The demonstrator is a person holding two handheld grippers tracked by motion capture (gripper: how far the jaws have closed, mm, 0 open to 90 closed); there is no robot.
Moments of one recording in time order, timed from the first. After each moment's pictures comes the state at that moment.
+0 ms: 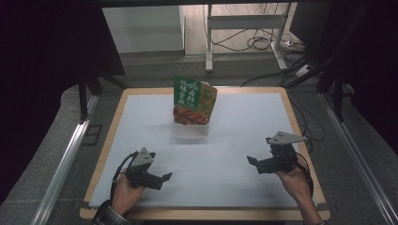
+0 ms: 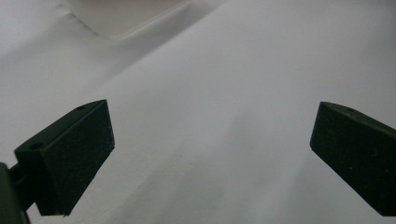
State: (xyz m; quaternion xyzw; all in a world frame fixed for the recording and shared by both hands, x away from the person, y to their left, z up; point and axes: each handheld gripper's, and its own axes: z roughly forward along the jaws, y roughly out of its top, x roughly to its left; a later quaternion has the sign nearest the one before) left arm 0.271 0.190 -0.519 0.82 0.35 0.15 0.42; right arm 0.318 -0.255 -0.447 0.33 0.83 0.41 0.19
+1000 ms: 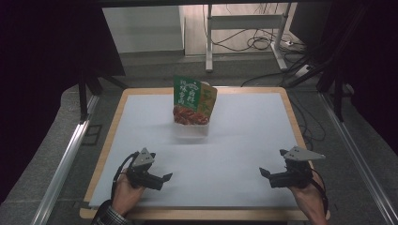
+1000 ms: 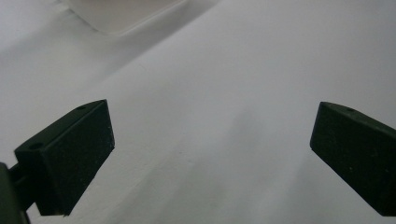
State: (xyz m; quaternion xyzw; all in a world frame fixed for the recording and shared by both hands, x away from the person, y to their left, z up) left arm 0.271 0.188 -0.519 0.83 0.35 0.15 0.41; right arm 0.281 -0.289 -0.460 0.35 0.81 0.41 0.21
